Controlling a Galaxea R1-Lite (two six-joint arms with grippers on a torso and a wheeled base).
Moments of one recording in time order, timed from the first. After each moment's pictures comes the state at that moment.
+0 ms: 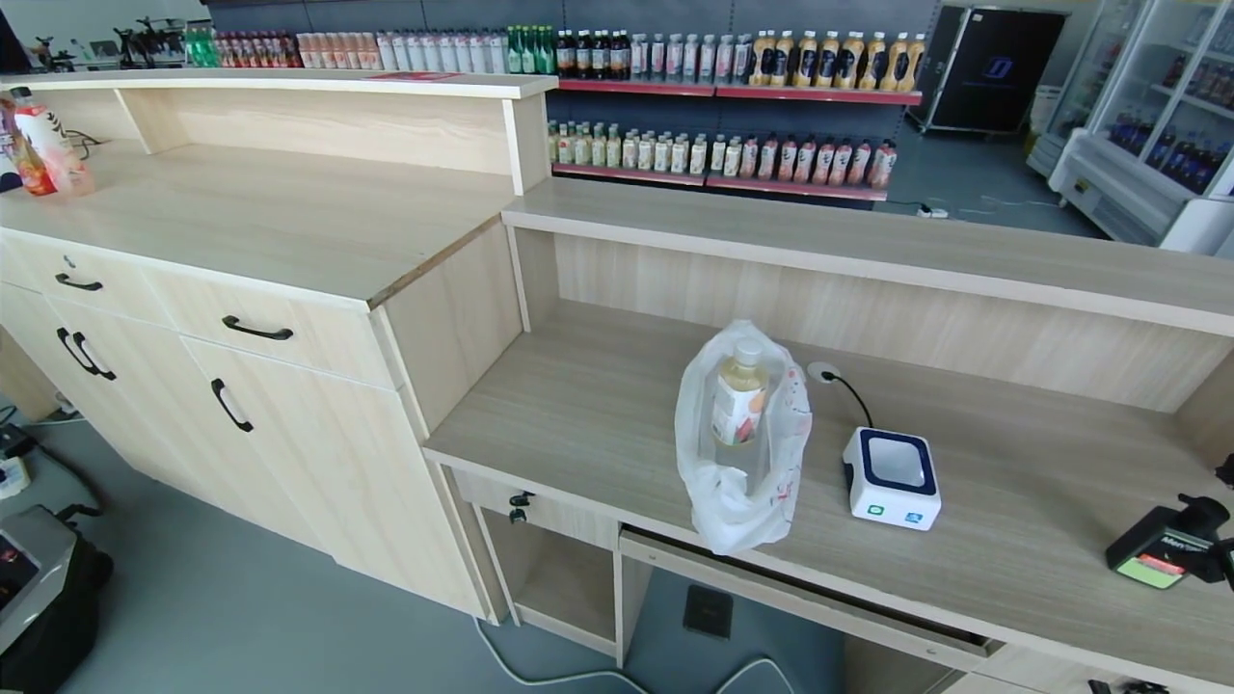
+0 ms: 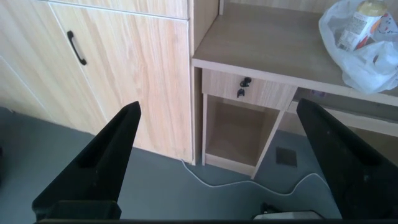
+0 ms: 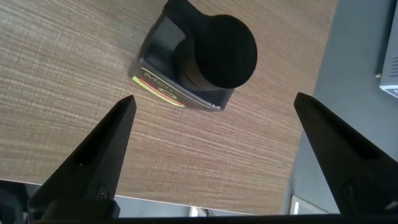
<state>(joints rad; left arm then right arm) 0.00 0.00 0.00 0.00 -0.06 0.01 -0.80 2.07 -0.80 -0.60 0.29 -0.82</state>
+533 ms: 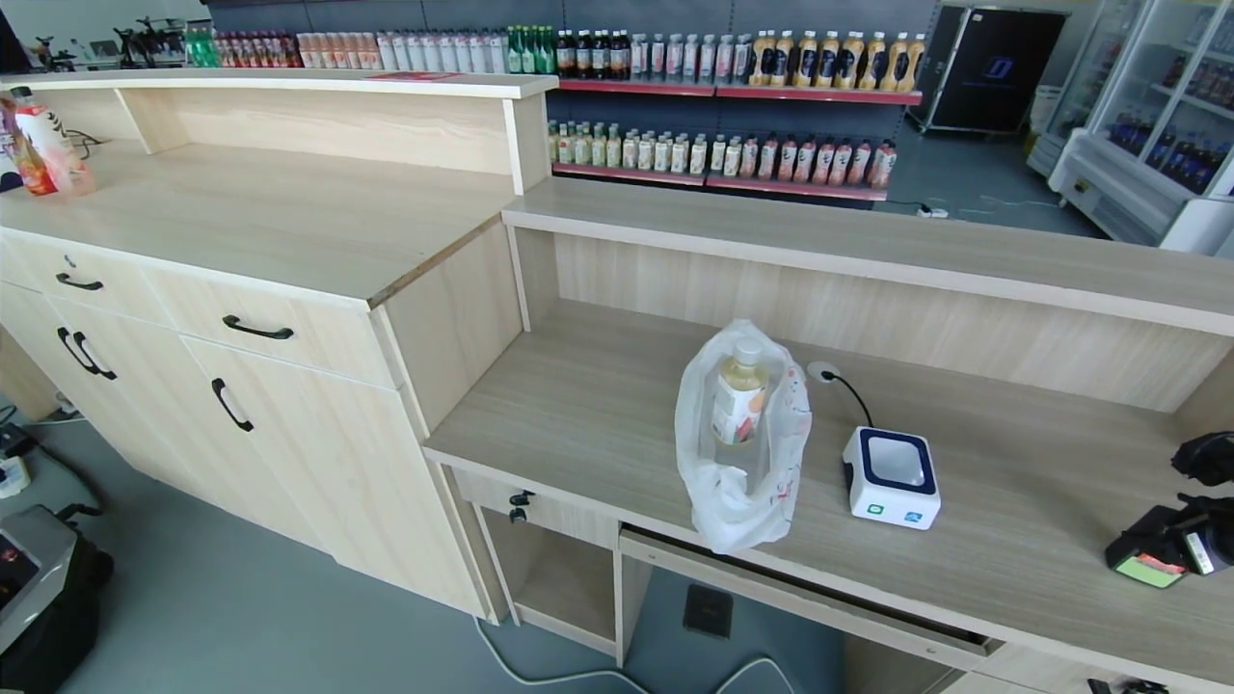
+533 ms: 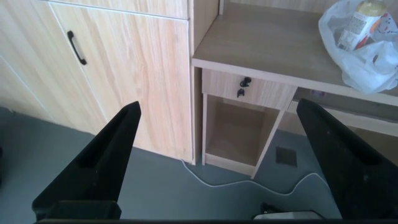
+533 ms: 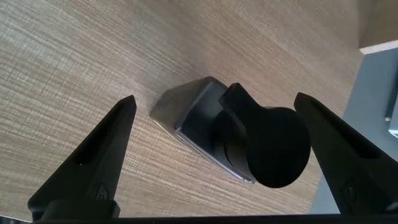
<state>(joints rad) 0.00 0.00 0.00 0.00 -0.06 0.01 -0.74 2.17 -0.90 -0.59 0.37 -0.86</state>
